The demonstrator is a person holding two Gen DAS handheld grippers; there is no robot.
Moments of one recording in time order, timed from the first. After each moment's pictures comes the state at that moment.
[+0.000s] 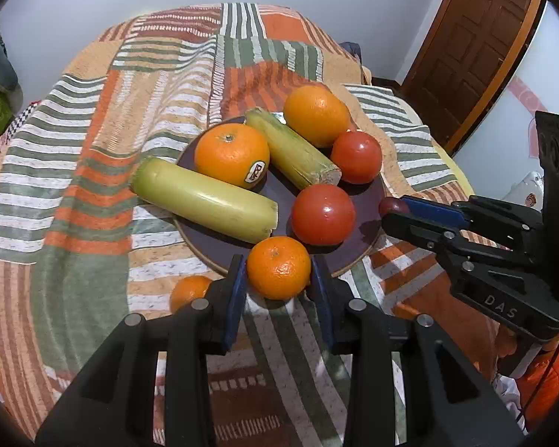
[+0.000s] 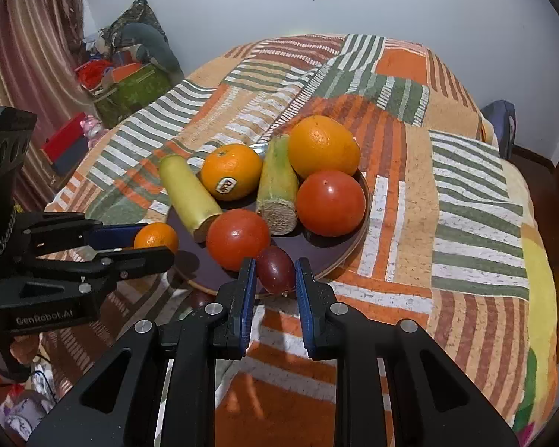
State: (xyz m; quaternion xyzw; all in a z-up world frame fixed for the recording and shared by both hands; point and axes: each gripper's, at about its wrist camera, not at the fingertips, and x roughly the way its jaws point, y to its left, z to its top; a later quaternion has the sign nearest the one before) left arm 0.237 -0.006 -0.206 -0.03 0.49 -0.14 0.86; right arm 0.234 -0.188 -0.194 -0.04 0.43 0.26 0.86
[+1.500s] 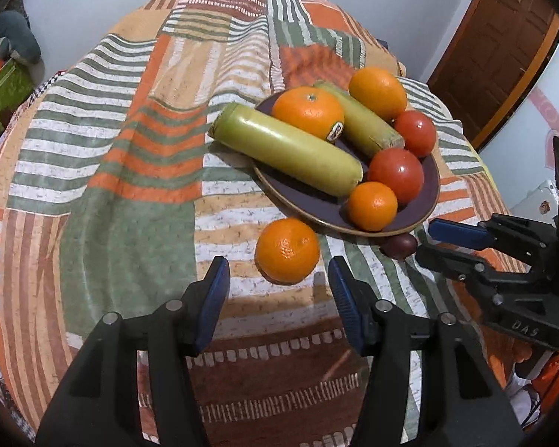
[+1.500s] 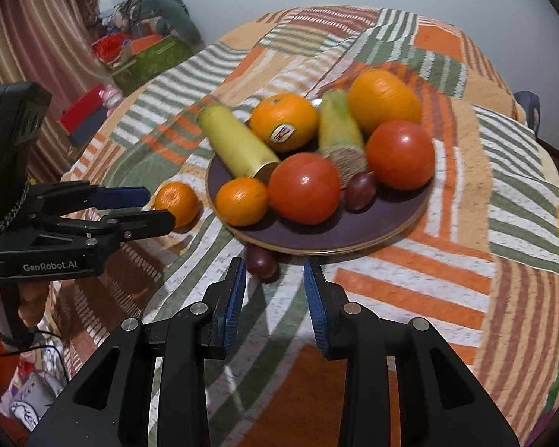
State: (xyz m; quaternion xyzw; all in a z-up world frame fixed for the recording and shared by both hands) left arm 0.213 0.048 -0.227 -0.04 0.51 -0.10 0.86; right arm 0.216 -0.154 -0.215 -0.05 0.47 0.30 0.83
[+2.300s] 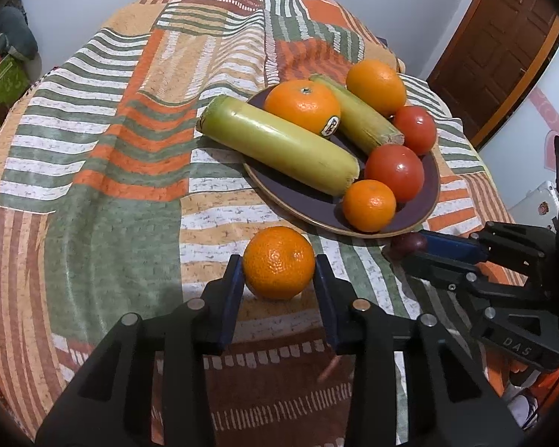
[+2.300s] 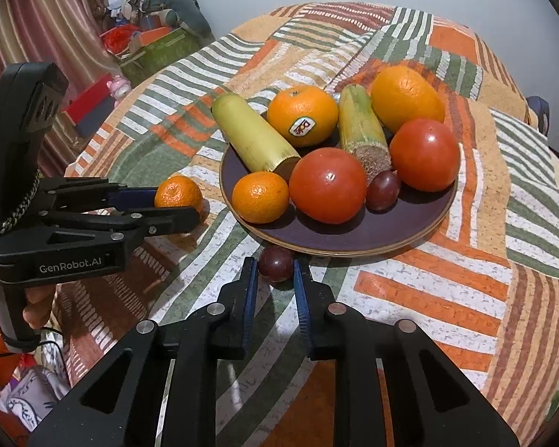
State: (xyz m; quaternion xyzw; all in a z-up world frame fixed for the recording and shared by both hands) left arm 0.216 0.042 -0.230 -0.05 0.51 -0.10 0.85; right arm 0.212 -0.148 -0.215 -0.06 0.47 0.32 0.82
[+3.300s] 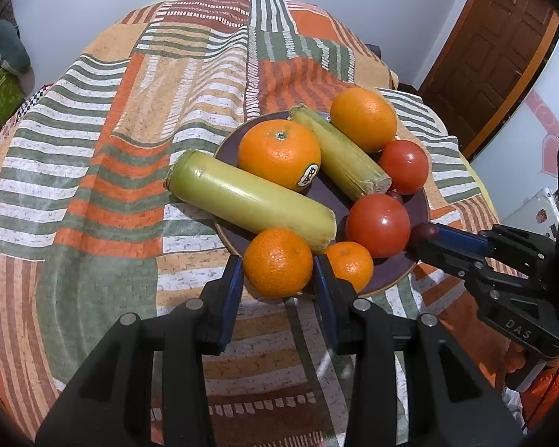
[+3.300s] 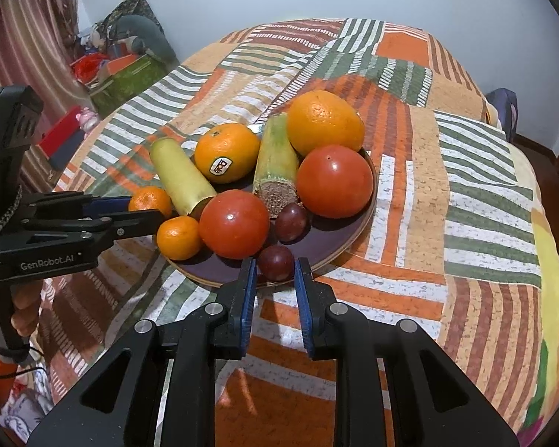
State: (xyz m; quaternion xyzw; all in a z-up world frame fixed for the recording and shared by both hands) left arm 0.253 0.024 -0.218 -0.04 0.50 -0.11 0.86; right arm 0.233 -0.184 -0.206 -0.03 0.45 0.26 0.85
